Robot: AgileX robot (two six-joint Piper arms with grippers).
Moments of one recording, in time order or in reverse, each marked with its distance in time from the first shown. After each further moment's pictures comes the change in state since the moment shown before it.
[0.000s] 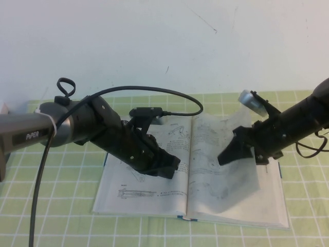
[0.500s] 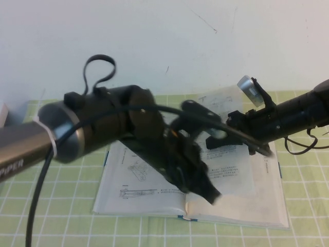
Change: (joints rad) right arm 0.000 0.003 0.000 0.240 0.016 -0.104; left arm -0.265 -0.243 0.000 0.323 0.087 -0.124
